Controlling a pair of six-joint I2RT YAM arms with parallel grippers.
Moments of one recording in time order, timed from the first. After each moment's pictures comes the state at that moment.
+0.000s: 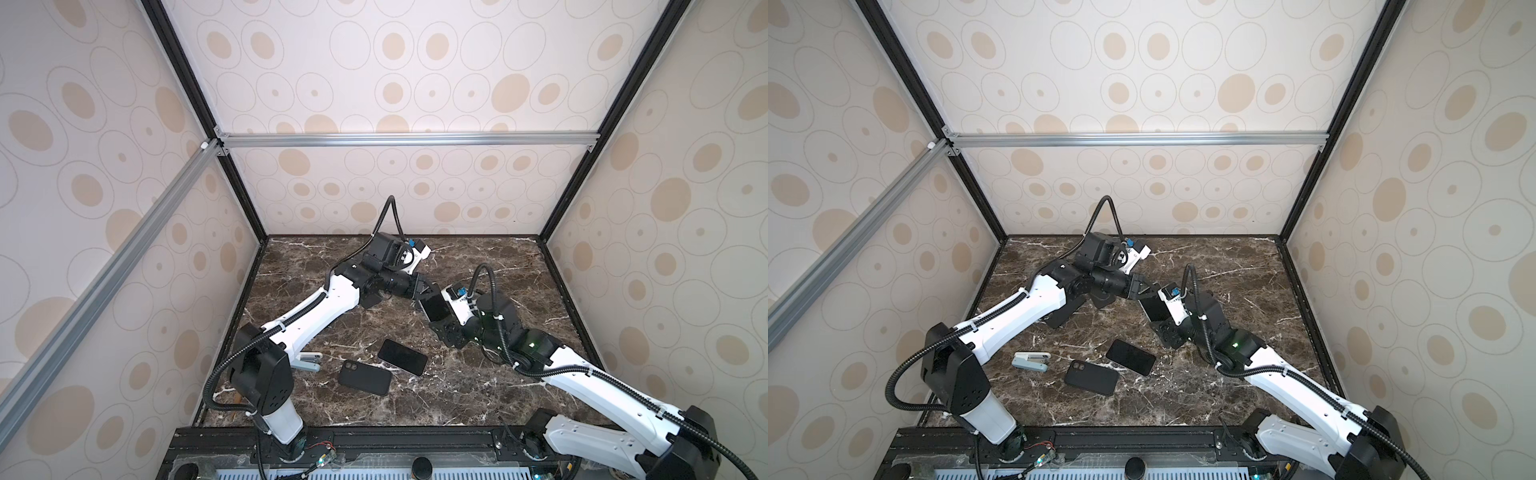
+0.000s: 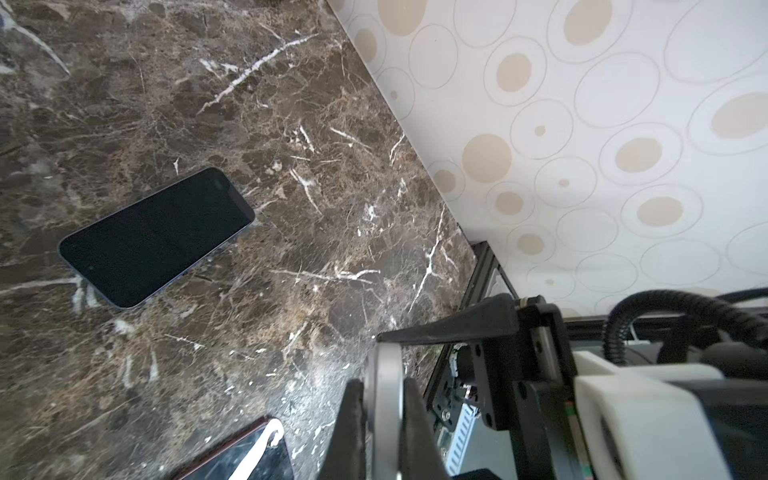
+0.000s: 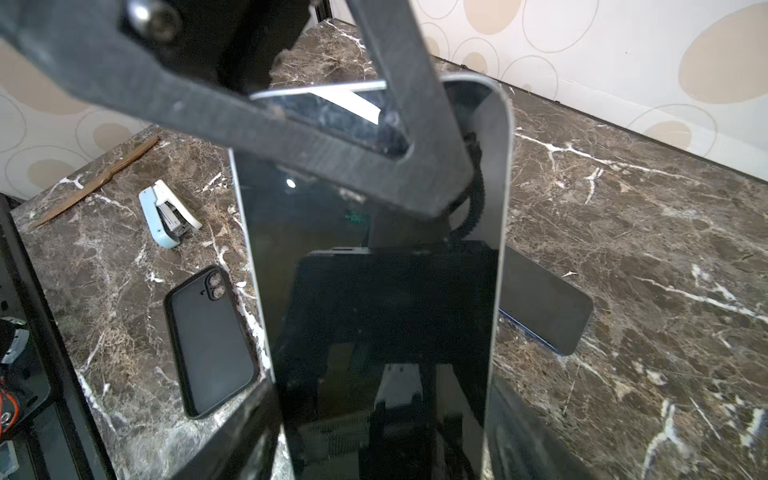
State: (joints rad) left arm -0.64 1.66 1.50 -0.53 0.65 -0.38; right arm 0.70 1.03 0.78 -0.29 -0.05 0.06
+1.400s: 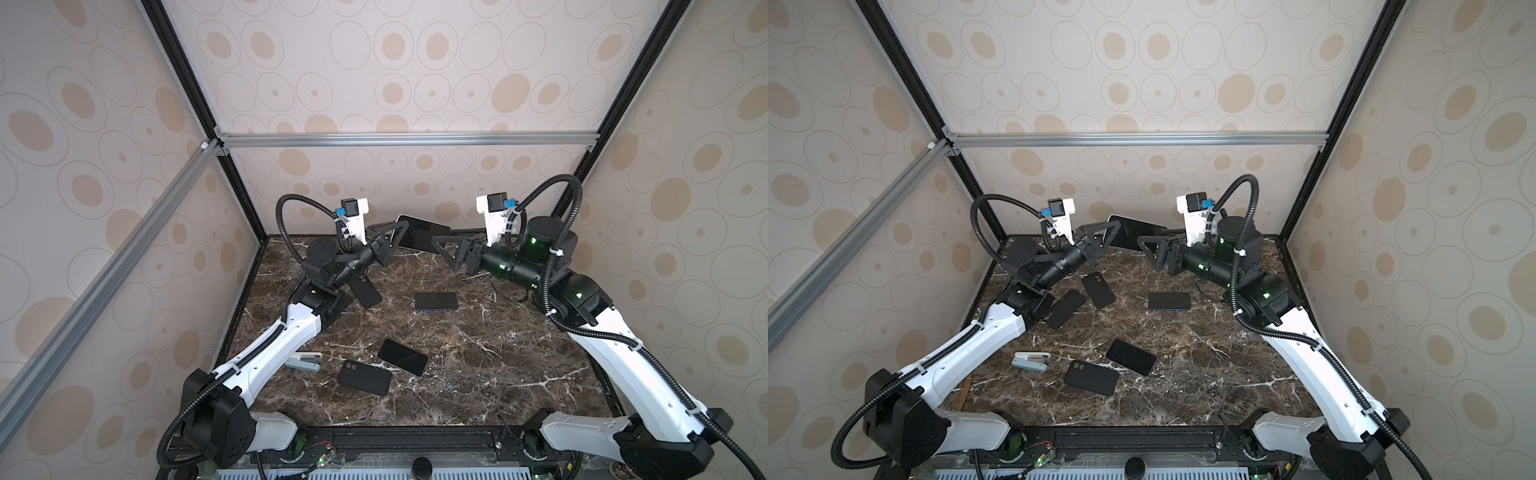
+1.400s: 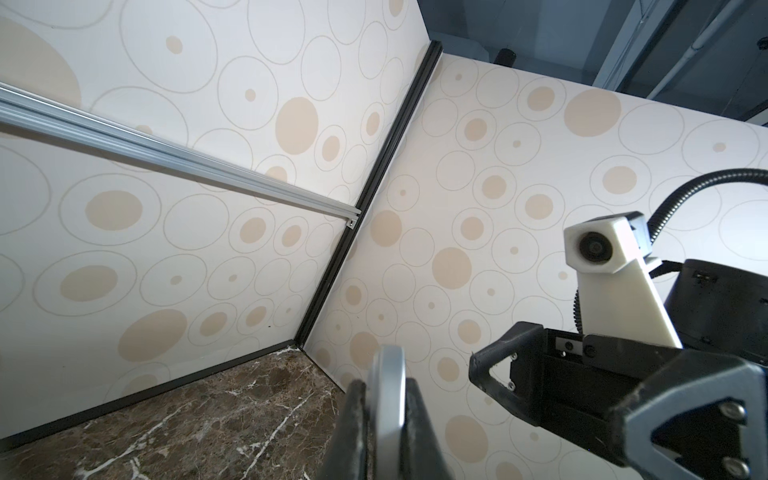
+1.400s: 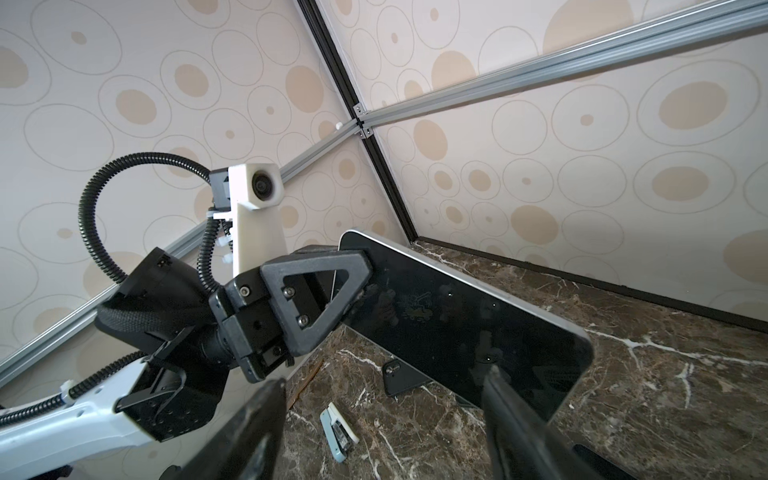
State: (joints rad) left arm -0.51 1.35 1.14 0.54 0.43 -0.64; right arm 0.58 1.21 1.51 -0.40 -0.30 0.40
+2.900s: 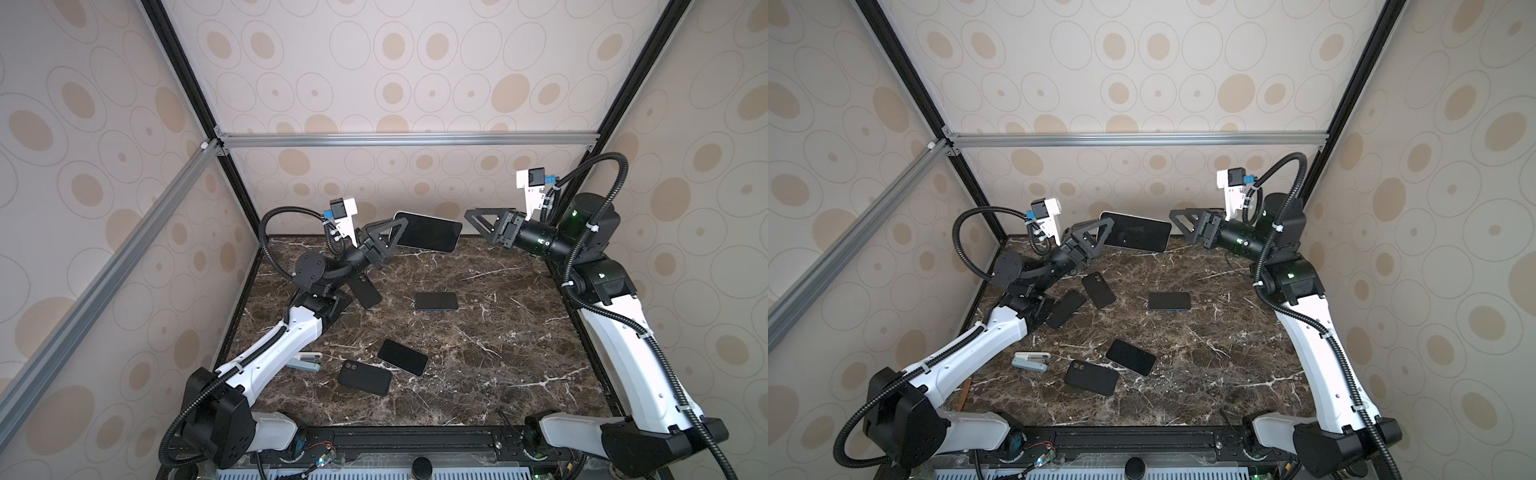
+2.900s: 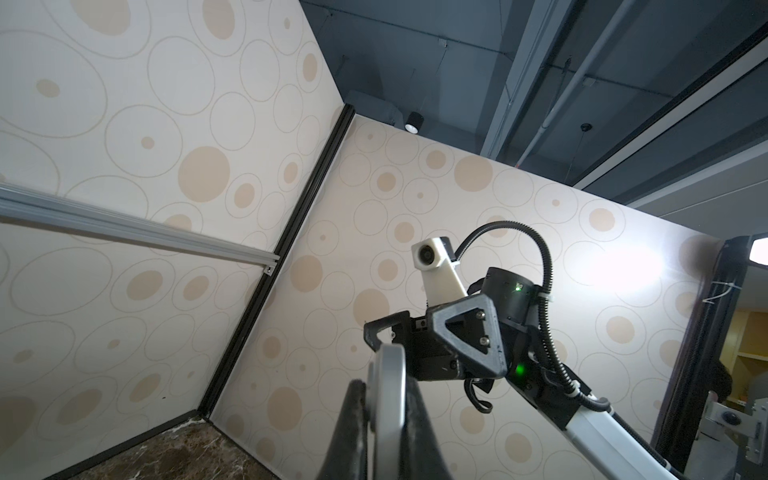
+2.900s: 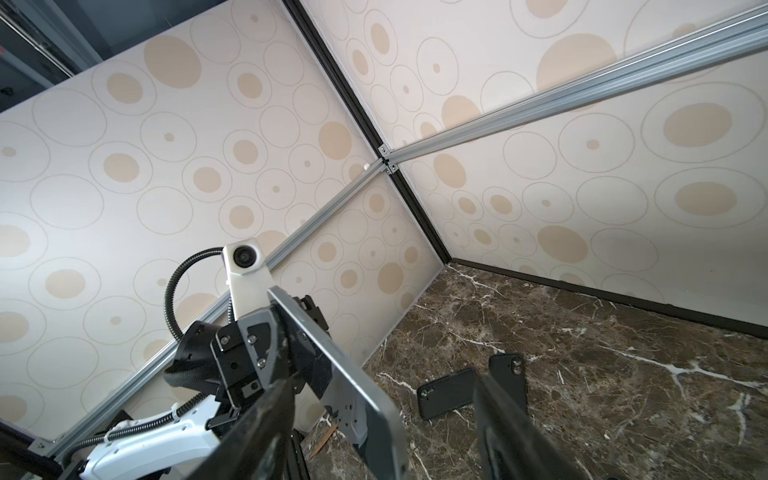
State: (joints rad) left arm -0.51 1.34 1.08 0.90 0.52 -0.87; right arm 0.25 1.26 1.58 -0.30 -0.74 0.57
